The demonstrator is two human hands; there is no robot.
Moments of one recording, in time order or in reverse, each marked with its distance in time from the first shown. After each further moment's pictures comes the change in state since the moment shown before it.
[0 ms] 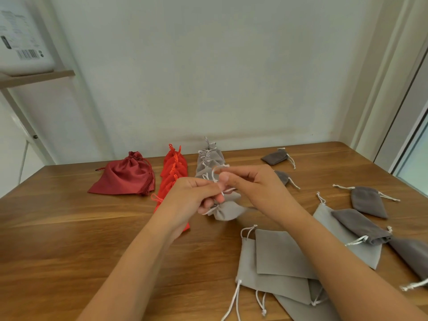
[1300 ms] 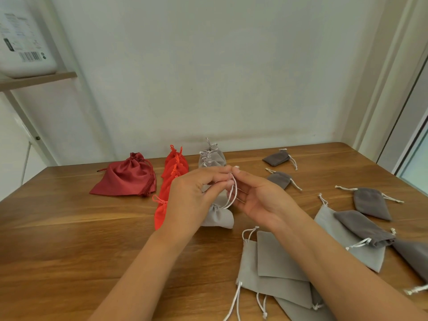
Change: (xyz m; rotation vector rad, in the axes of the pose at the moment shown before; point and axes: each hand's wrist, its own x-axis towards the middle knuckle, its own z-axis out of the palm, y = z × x) left_hand 0.010 -0.015 0.007 0.407 0.298 0.698; right_hand 0.005 0.002 0.010 0.882 0.186 0.537
